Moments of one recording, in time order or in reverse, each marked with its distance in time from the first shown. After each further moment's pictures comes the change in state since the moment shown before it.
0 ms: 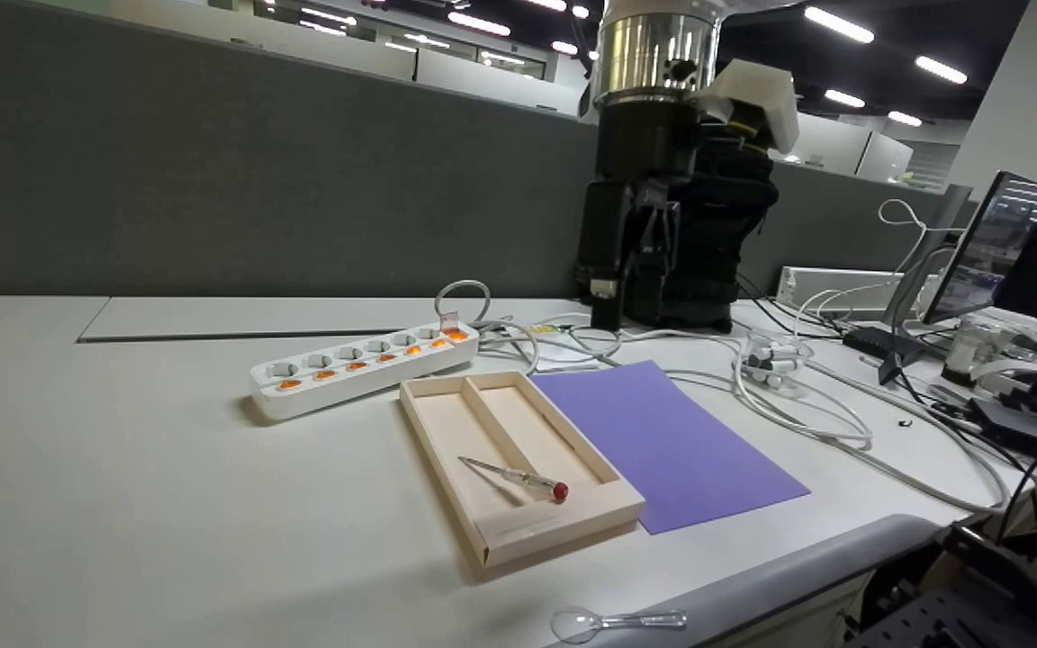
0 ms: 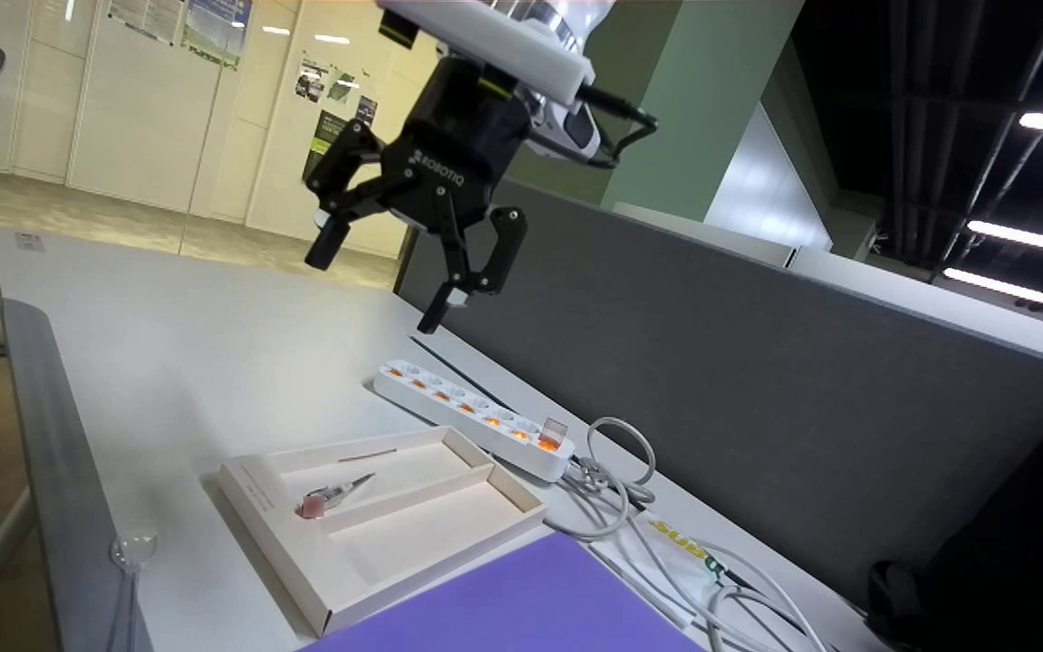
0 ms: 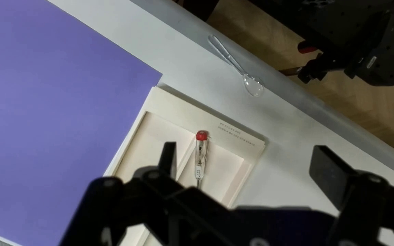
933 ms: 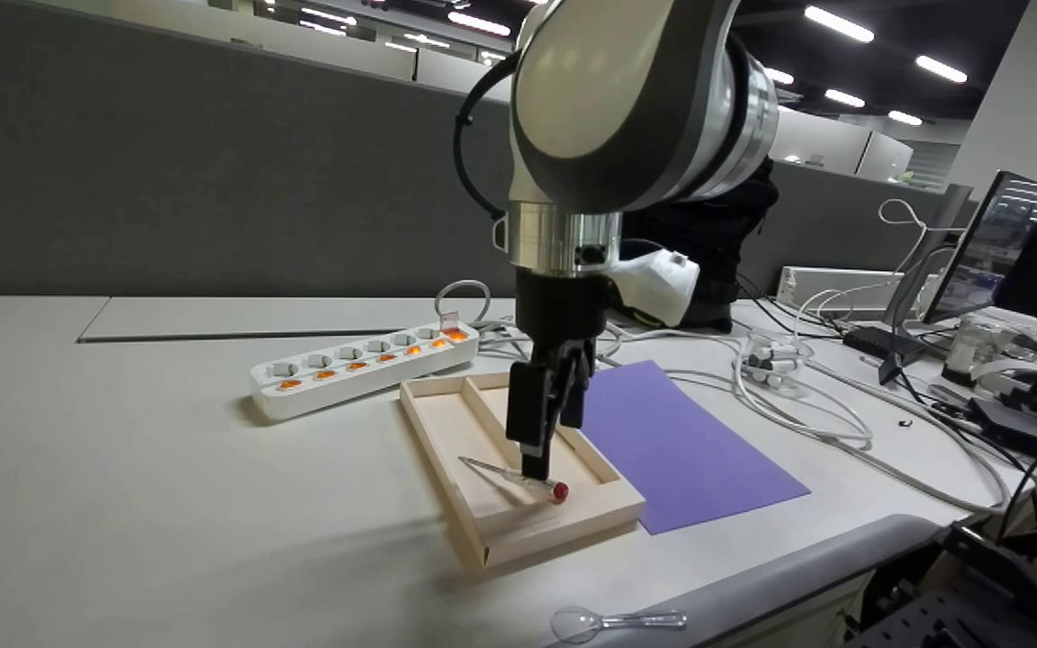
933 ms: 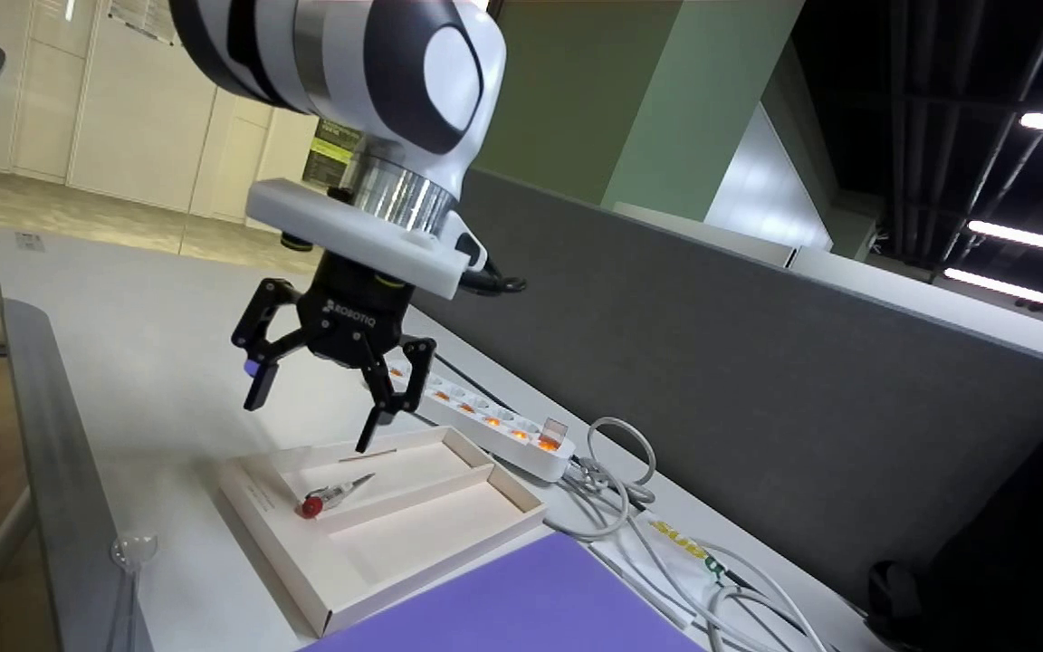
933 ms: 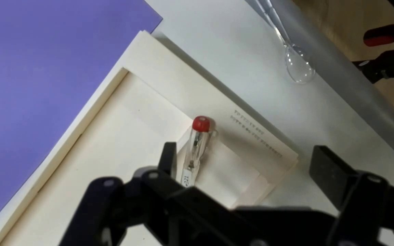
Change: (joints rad) arm 0.033 0.333 0.095 -0.057 -0.179 0.464 0.093
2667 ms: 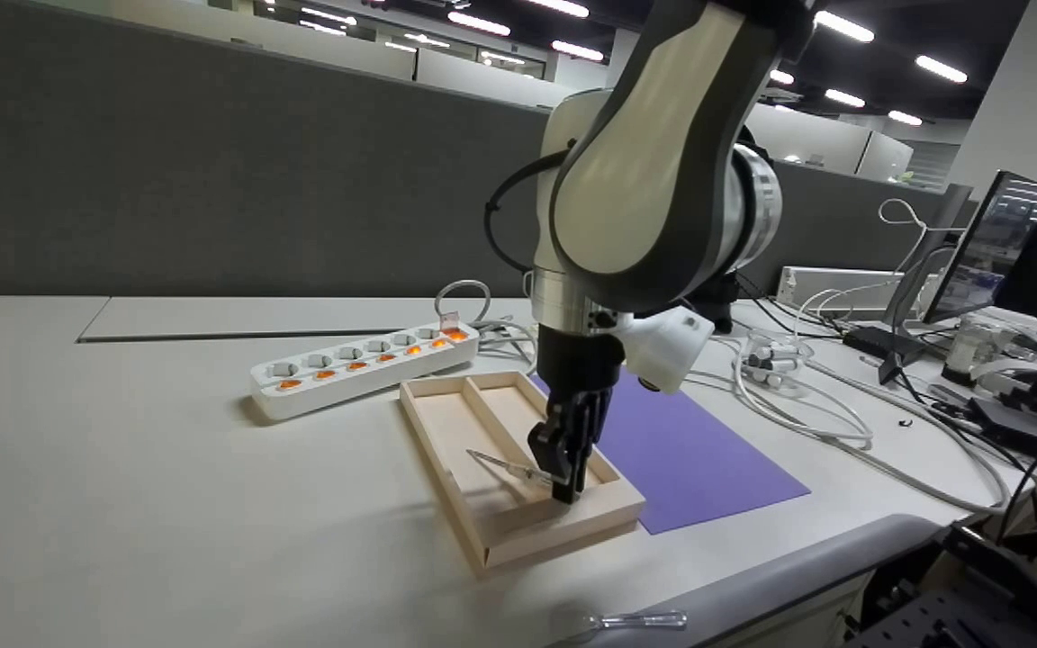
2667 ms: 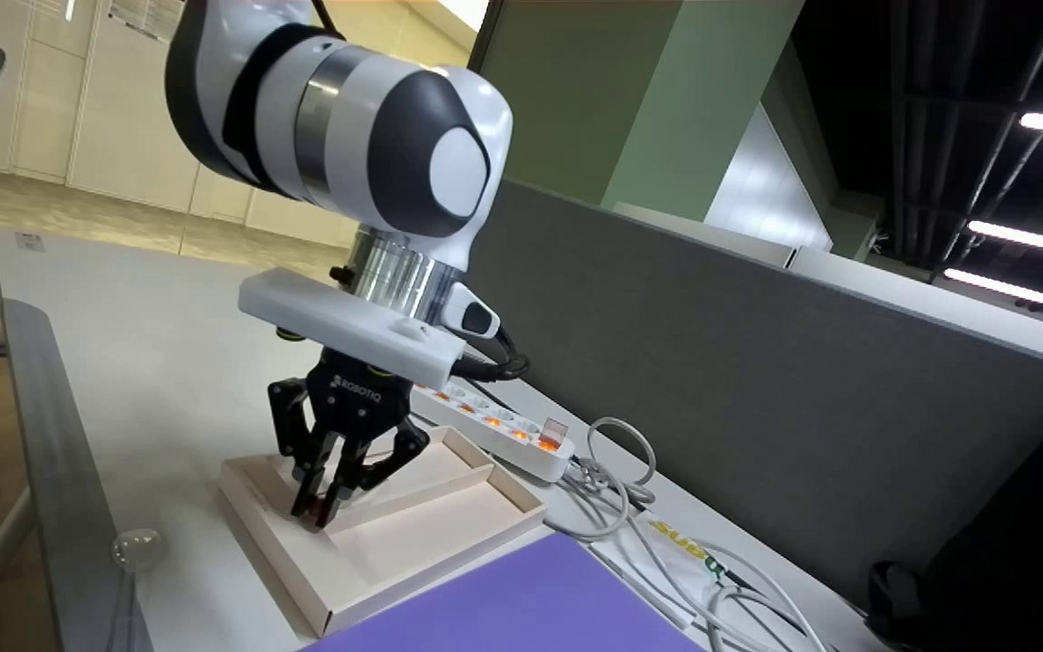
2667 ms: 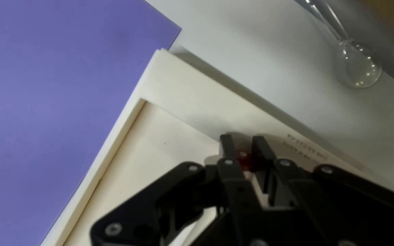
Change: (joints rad) arm -0.013 0.155 -0.085 -0.002 -0.095 0.187 0.124
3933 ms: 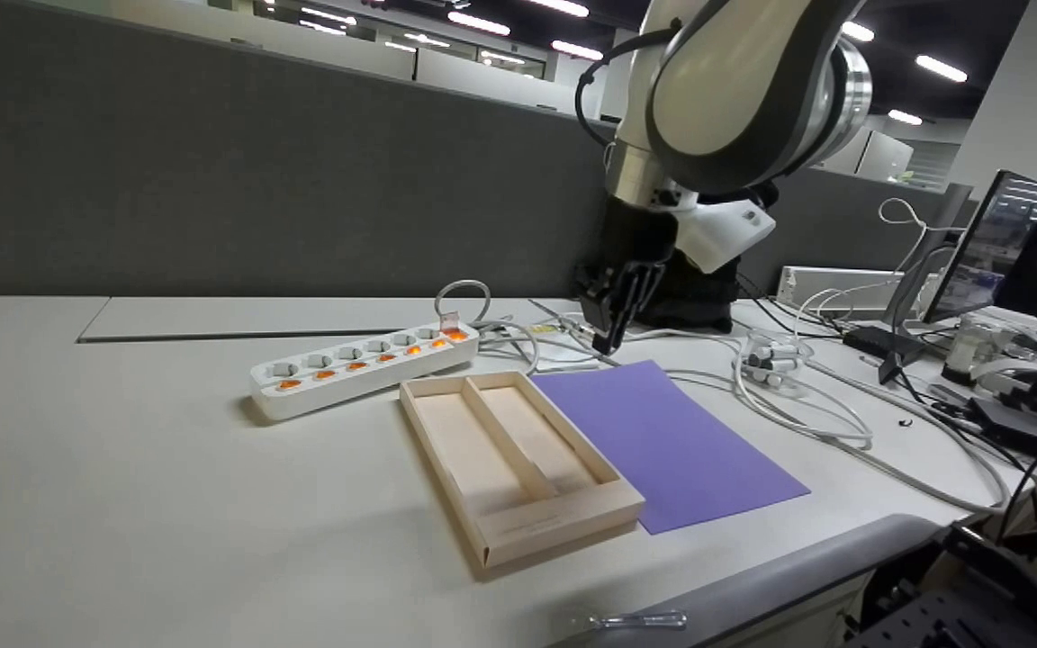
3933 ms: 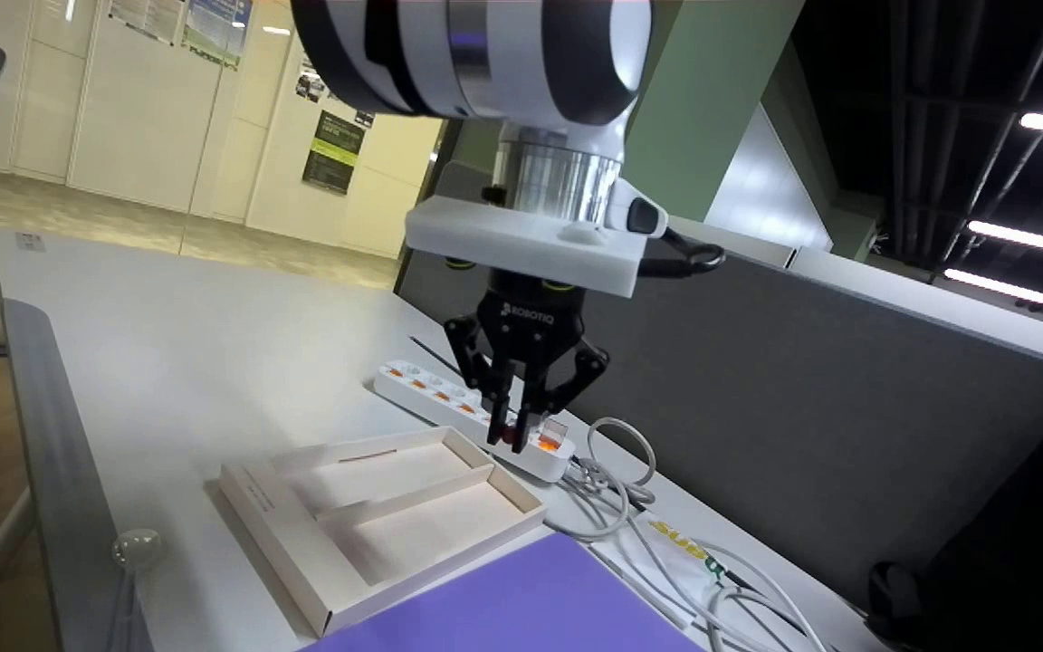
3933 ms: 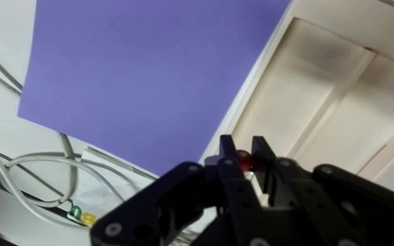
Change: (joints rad) arm -0.118 -0.241 -0.105 0.001 -0.152 0.051 0.098
